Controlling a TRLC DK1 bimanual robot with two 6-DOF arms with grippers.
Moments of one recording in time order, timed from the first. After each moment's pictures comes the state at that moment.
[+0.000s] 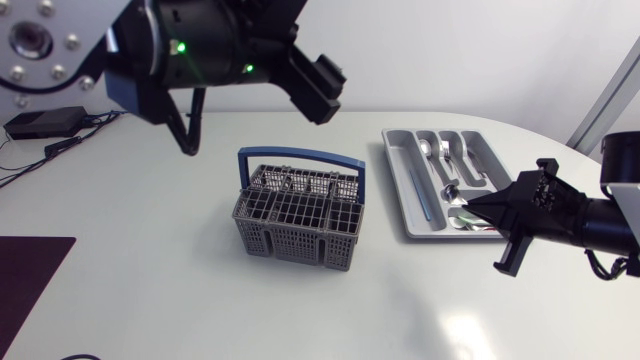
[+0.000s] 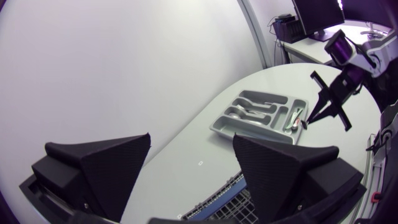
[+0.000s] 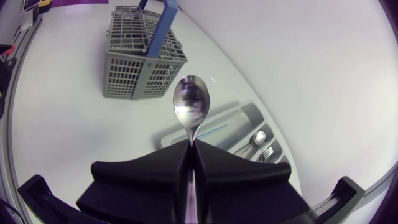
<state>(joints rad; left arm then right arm) -0.76 1.44 1.35 -0.23 -0.21 0.45 -0.14 1.11 0.58 -0.22 -0.56 -1.07</state>
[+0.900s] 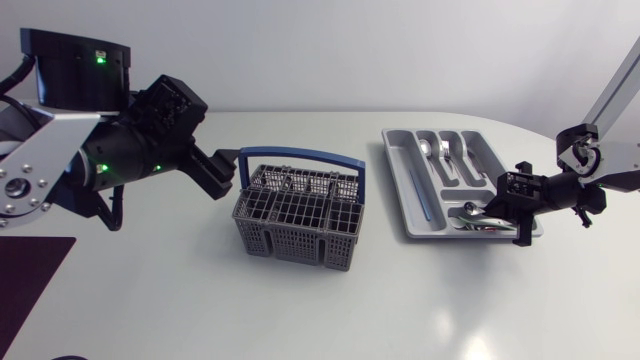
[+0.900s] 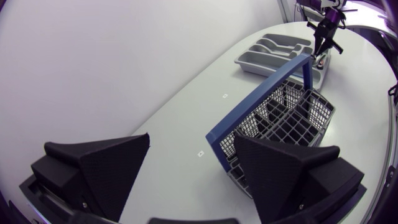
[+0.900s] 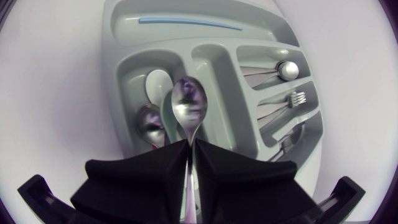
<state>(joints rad) -0.43 1.23 0.87 -0.11 -0.09 0.52 -0.35 1.91 1.08 -0.35 -0.38 -1.58</state>
